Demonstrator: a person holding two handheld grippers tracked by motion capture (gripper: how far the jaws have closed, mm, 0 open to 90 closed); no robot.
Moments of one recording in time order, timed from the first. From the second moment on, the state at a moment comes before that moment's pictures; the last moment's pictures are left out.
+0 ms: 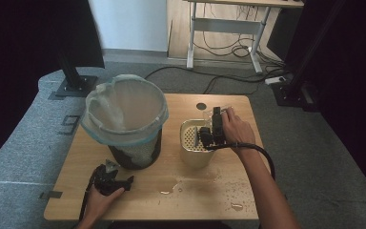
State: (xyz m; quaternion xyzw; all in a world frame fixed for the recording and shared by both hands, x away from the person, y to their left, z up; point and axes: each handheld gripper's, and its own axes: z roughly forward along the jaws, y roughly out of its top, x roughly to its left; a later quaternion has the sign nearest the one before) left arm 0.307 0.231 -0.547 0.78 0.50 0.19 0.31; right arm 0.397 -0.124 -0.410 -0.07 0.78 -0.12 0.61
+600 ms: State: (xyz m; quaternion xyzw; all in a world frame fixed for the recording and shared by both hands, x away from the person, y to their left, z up) left arm 0.307 0.231 -0.547 0.78 0.50 0.19 0.31; right arm 0.393 -0.101 -0.423 -0.25 0.71 -0.28 0.59
